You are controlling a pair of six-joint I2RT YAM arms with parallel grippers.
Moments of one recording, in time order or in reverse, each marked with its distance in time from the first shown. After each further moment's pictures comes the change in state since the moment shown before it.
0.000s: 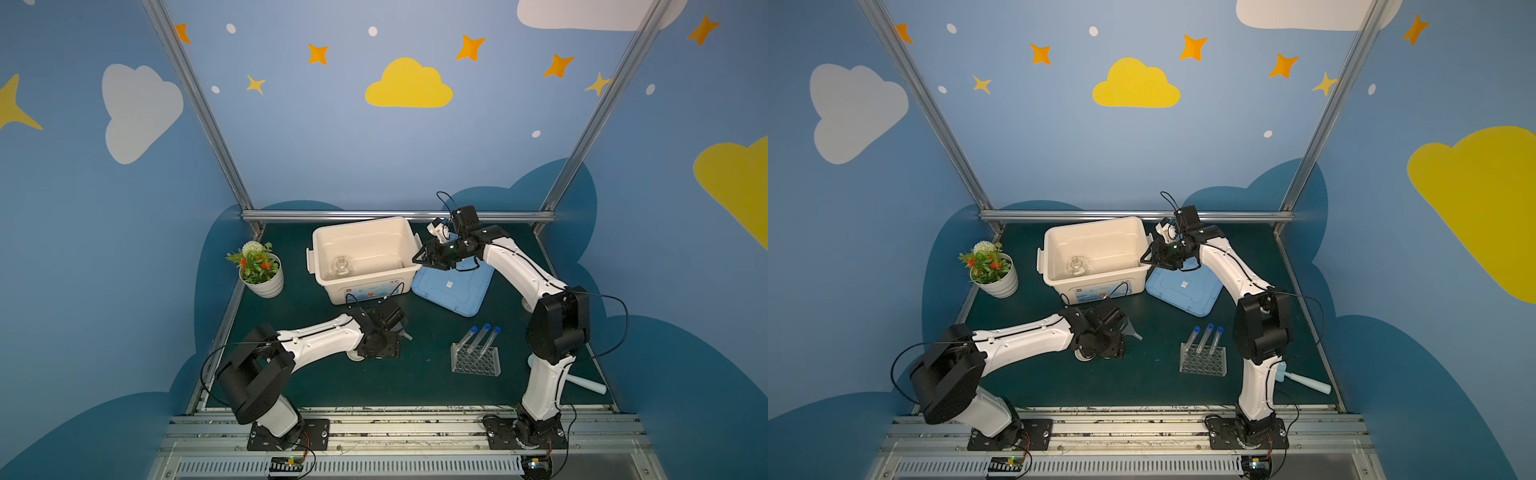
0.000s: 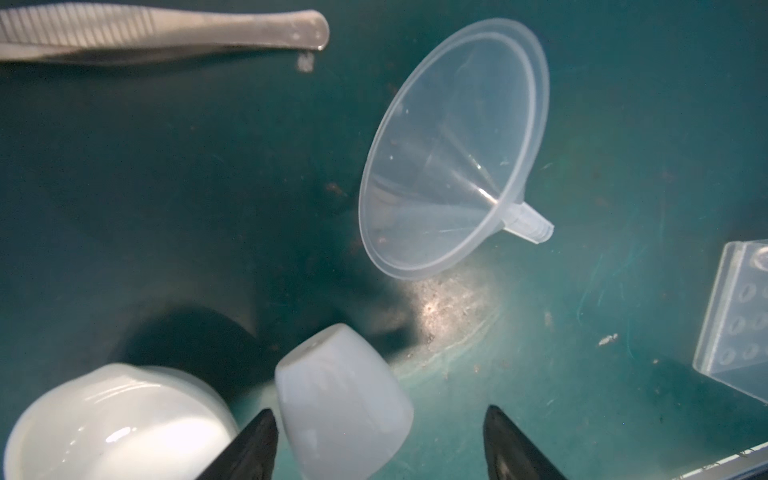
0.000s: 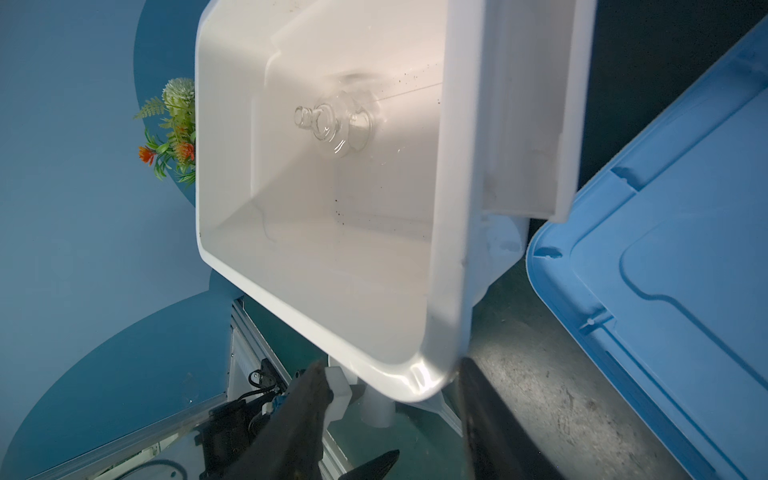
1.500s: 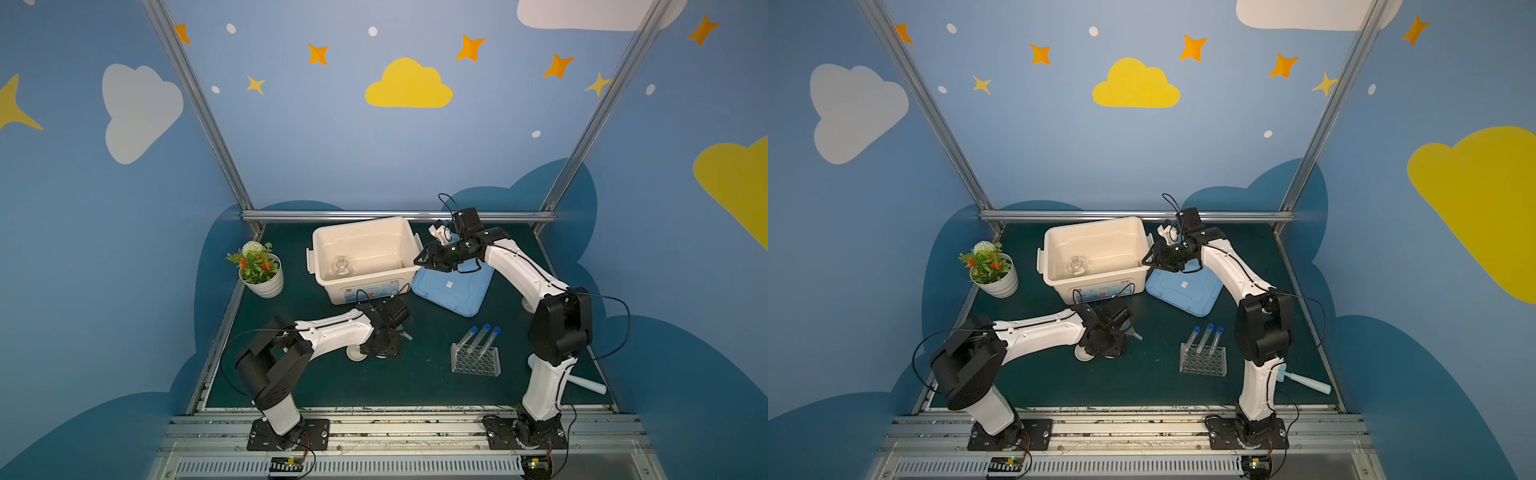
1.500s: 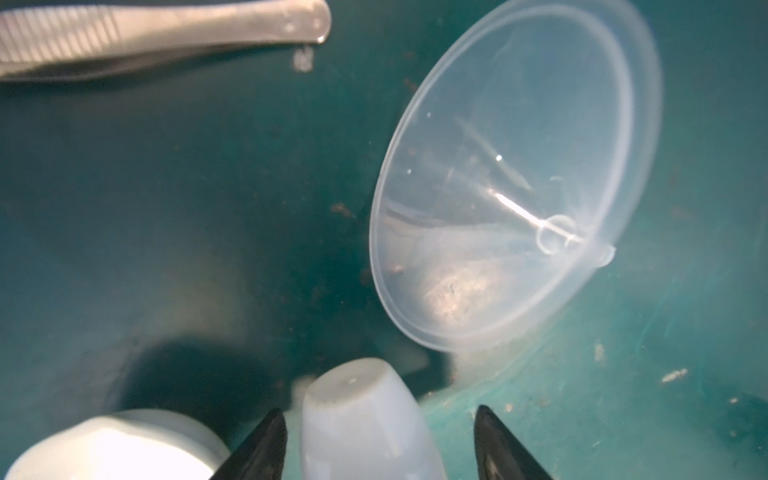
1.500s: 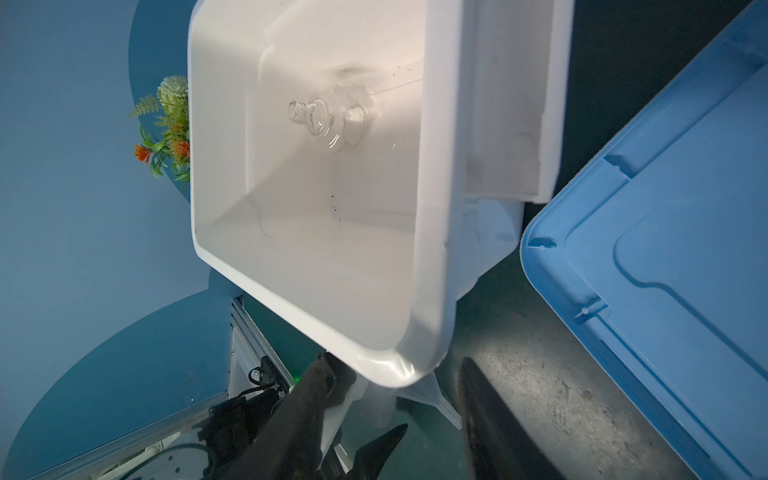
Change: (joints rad) left arm 0.000 0.113 0.073 -0.051 -0.036 0.037; right arm -0.014 -0.016 -0.033 0.005 -0.004 0.000
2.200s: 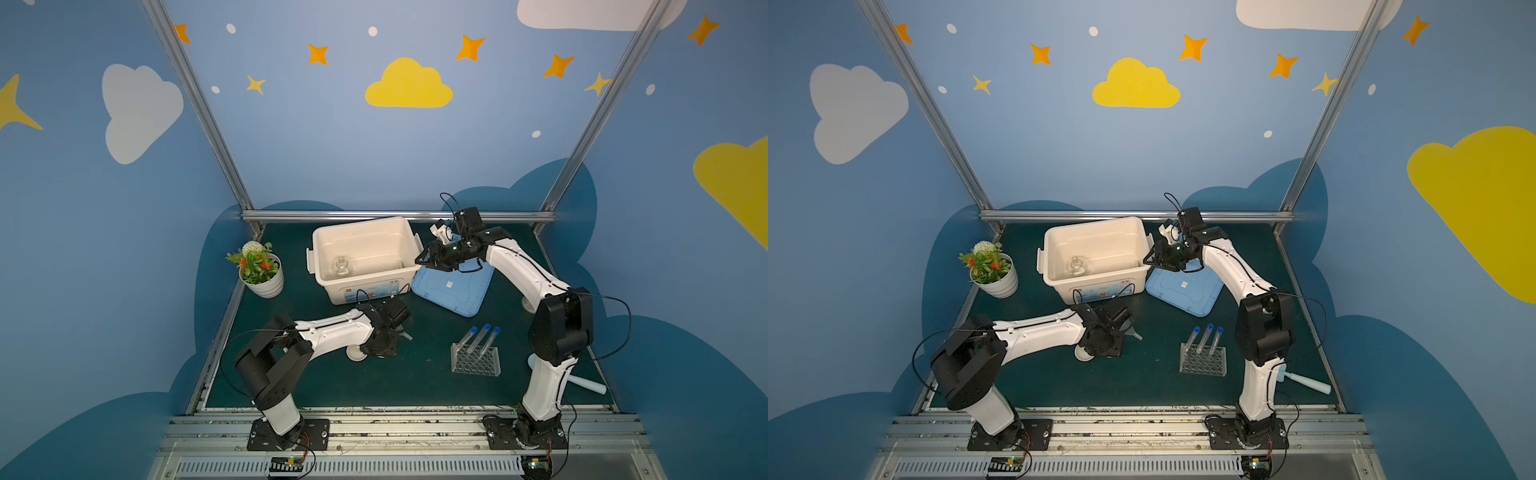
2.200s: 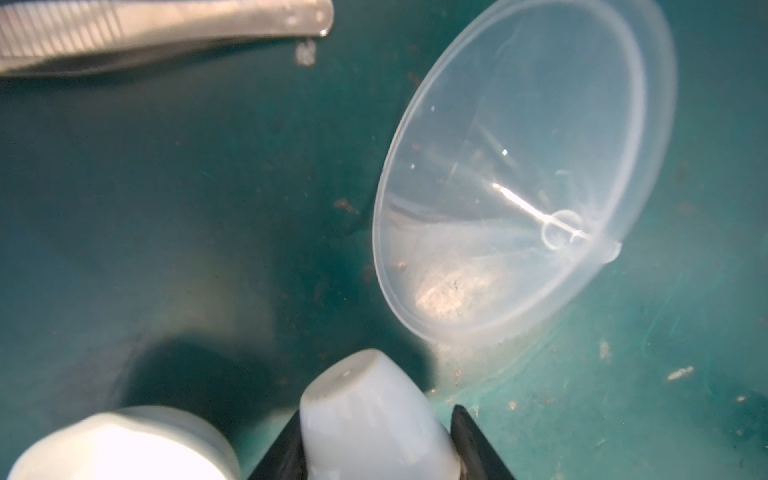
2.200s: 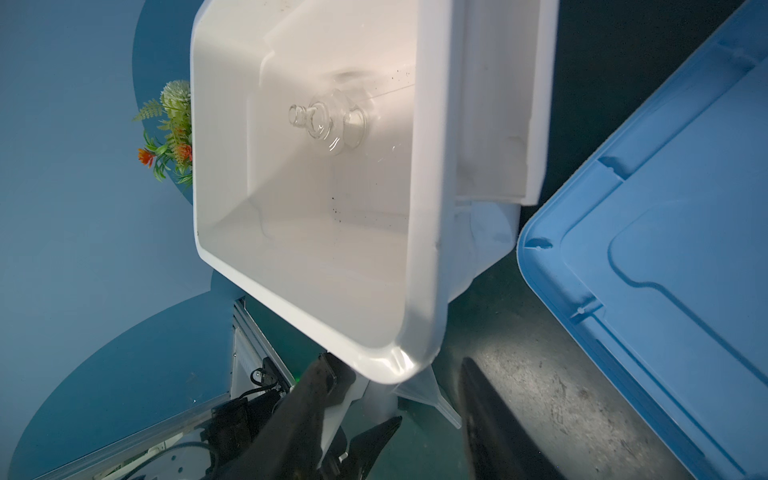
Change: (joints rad) left arm 0.000 0.000 0.000 -0.003 0.000 0.001; right arm -0.009 -0.002 0.000 0.000 -0.006 0.000
